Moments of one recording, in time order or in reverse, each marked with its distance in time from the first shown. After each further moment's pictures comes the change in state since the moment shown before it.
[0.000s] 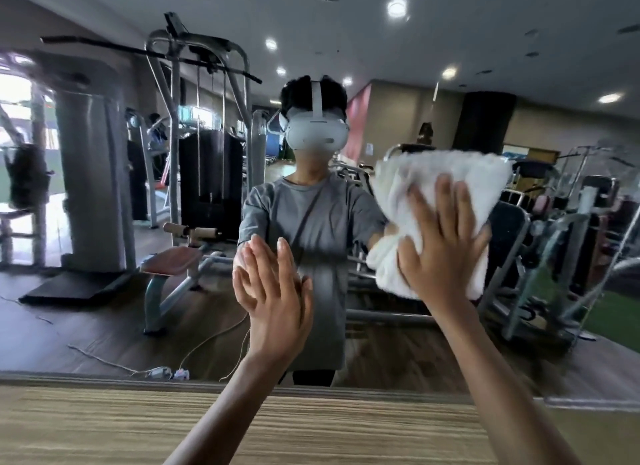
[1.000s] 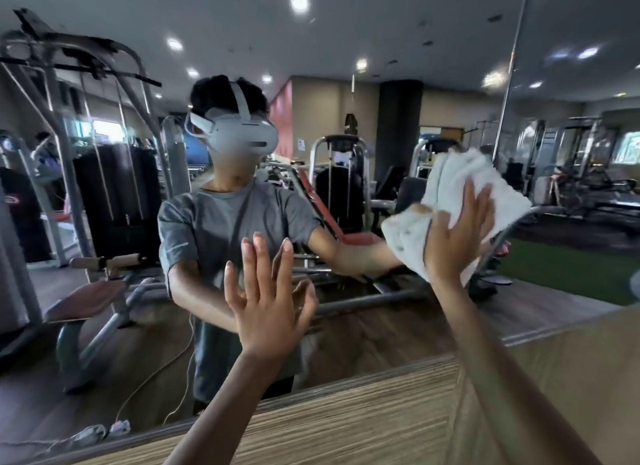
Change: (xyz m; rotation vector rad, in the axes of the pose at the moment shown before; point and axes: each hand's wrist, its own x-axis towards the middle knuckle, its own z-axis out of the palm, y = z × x) left_hand -0.002 0.111 0.066 0.130 0.143 0.288; right_hand -0.027 0.166 -0.015 0.162 0.119 0.811
